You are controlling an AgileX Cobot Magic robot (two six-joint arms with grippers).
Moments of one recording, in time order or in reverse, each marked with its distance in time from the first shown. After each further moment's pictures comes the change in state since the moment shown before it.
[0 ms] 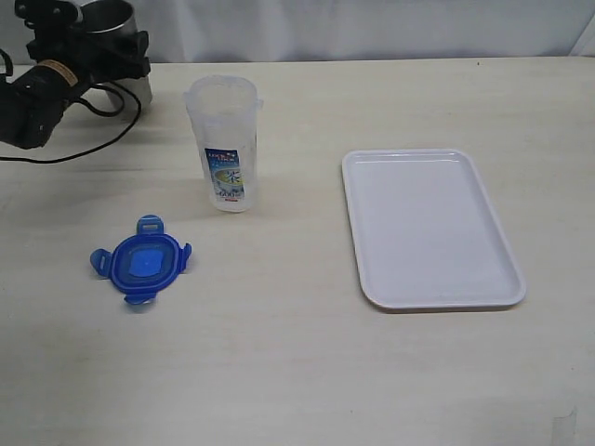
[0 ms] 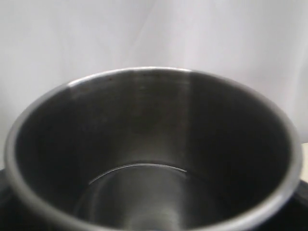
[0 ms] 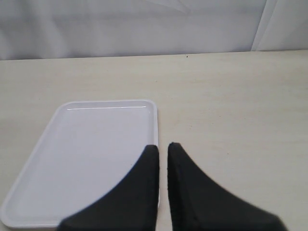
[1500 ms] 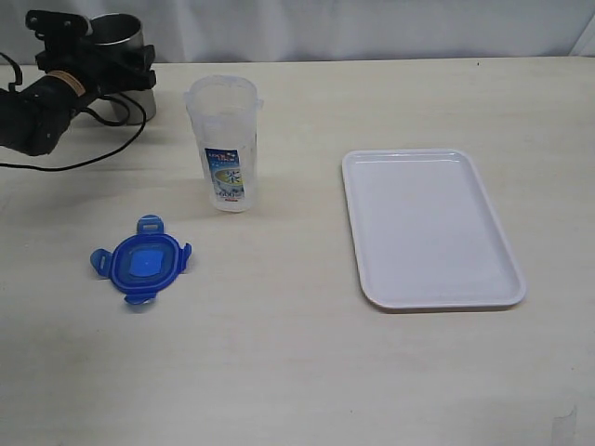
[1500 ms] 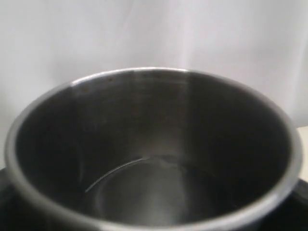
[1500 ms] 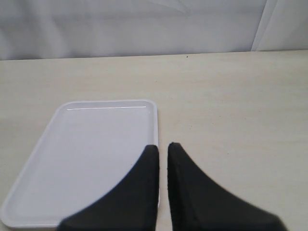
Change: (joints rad) left arm 0.000 0.036 -0.012 -0.006 0.021 0.005; right arm 0.000 0.000 0.000 0.000 0.000 0.000
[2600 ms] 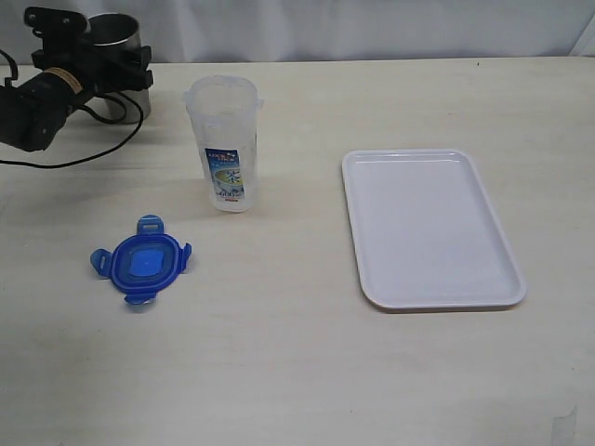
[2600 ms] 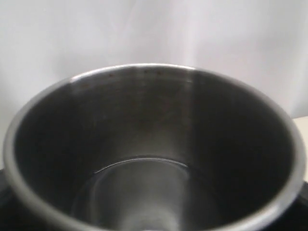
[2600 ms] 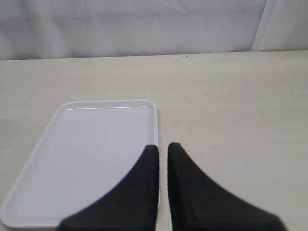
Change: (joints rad) left arm 0.000 -0.008 -0.008 0.031 0.051 0.008; right arm 0.000 0.000 0.000 0.000 0.000 0.000
